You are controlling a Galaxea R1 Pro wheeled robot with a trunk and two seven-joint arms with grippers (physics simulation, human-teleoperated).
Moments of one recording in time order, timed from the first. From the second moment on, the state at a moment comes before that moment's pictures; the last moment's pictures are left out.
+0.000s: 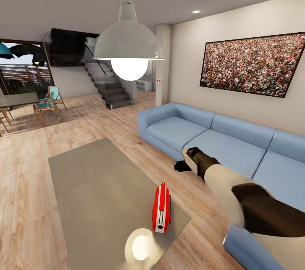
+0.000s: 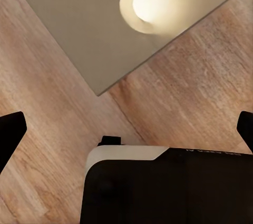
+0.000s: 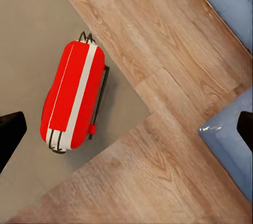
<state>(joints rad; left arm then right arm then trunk) -0.19 -0.07 0.05 0.08 -0.01 -0.46 0.11 -1.18 0.12 0.11 -0.14 -0.03 0.66 -0.08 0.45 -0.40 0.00</state>
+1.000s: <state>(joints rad) -0.19 -0.07 0.05 0.08 -0.01 -0.46 0.11 -1.29 0.14 0.11 0.07 -0.03 0.57 -0.08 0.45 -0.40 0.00</state>
